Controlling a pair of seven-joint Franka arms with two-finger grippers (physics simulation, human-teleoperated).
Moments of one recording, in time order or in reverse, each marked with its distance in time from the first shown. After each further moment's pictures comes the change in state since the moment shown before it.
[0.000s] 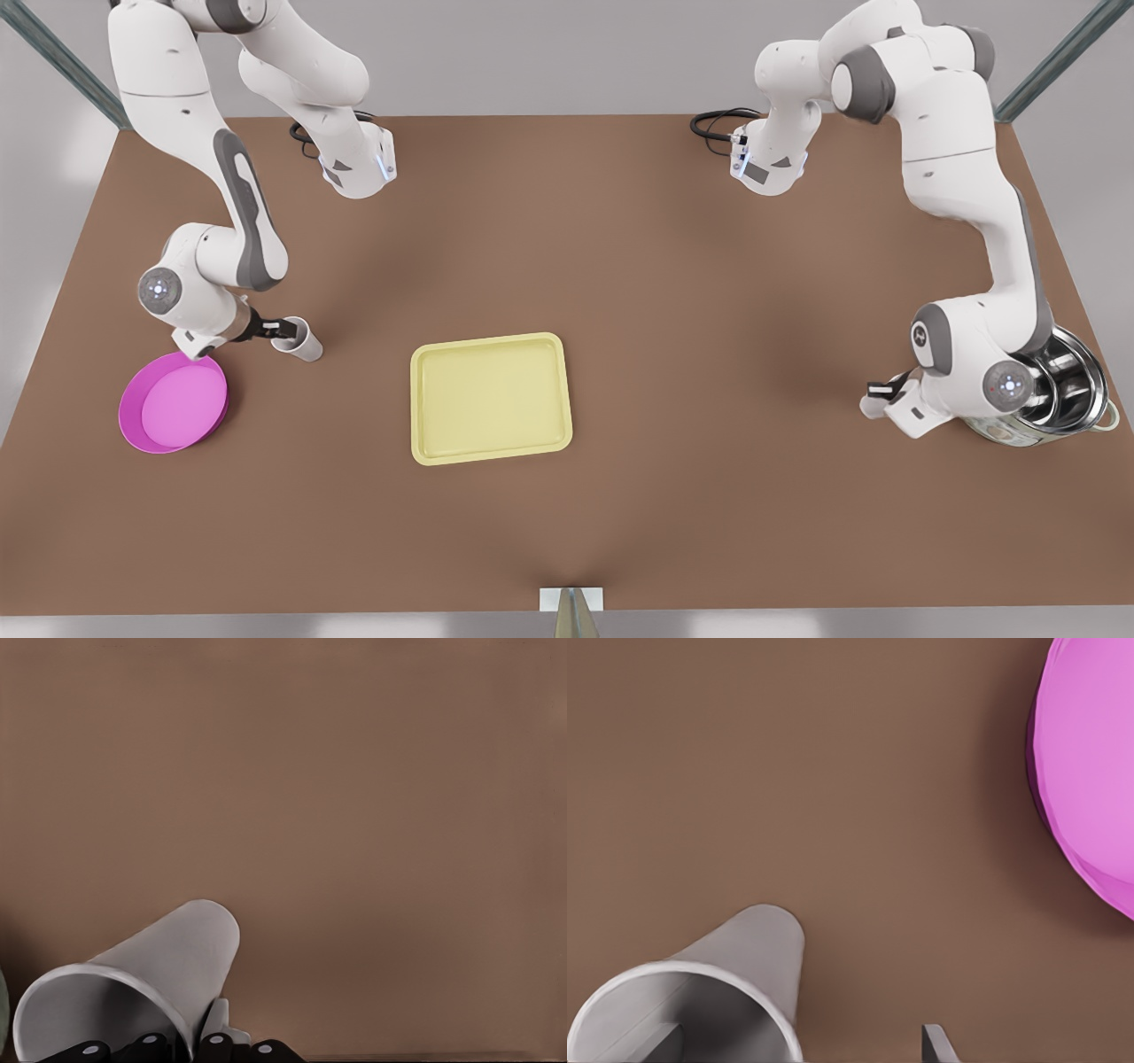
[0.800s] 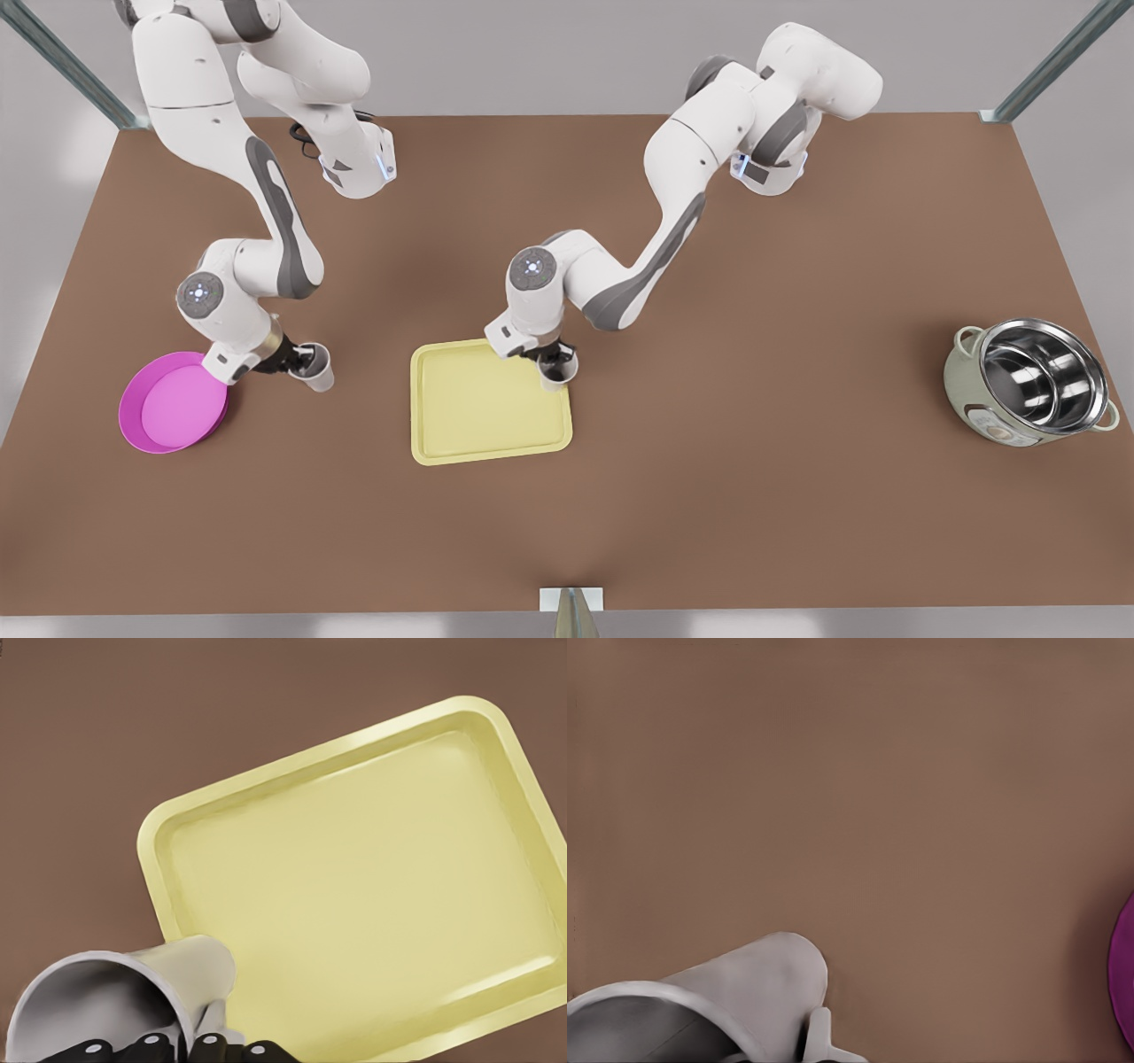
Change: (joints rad) left arm -0.649 0.404 -0.310 0.635 0.200 0.075 -0.907; right arm 0.169 0.076 0.014 0.140 0.020 0.141 -0.056
